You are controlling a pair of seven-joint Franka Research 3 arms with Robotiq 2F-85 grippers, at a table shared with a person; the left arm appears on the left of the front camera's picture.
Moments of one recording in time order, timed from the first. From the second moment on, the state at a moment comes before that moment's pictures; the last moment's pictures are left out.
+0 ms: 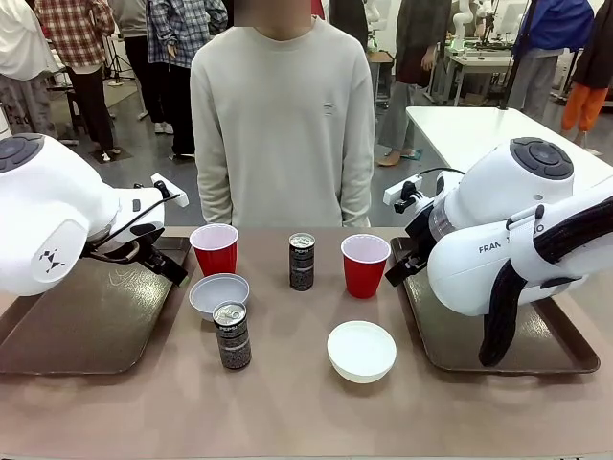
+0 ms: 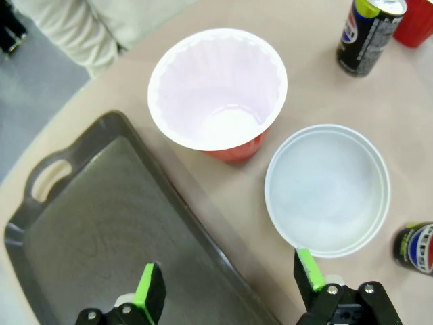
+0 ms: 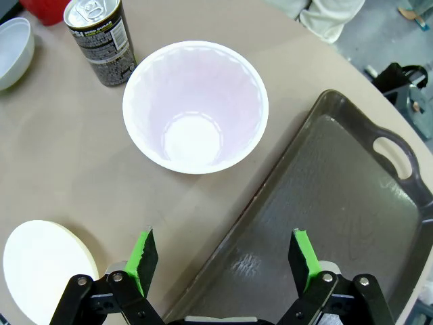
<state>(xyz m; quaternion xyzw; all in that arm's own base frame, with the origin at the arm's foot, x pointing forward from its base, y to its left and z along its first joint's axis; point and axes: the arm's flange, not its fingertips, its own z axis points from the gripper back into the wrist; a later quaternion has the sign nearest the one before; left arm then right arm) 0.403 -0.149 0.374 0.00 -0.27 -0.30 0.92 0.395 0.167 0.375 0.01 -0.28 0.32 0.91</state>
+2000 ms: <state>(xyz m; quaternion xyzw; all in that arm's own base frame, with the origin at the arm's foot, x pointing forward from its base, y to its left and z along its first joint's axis) 0.334 -0.009 0.533 -0.37 -0.23 -0.08 0.89 0.302 -0.054 0.487 0.47 -0.11 0.09 0.87</state>
